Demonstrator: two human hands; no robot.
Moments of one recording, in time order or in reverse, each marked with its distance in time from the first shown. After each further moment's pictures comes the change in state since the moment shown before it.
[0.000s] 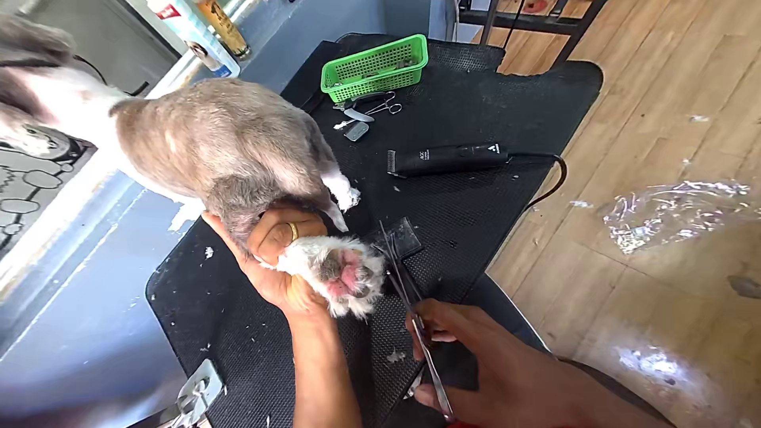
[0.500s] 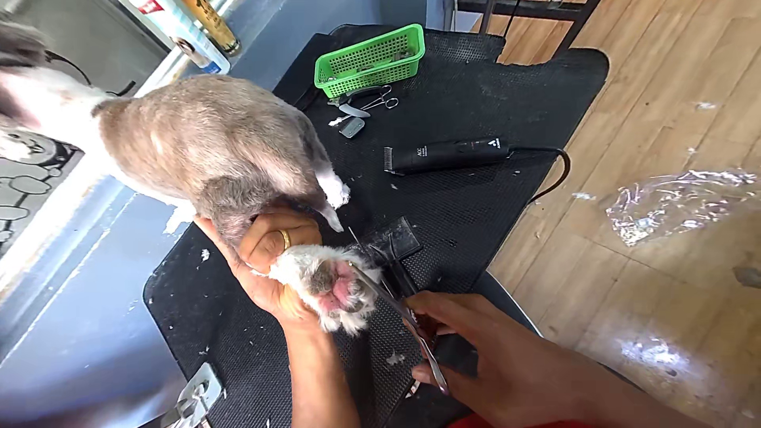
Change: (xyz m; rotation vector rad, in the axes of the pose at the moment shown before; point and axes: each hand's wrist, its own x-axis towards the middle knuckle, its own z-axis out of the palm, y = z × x) left_hand 0.004 0.003 -0.008 0.118 -0.070 -0.013; right_hand 0.012 -0.009 -0.014 -0.150 0.001 -0.010
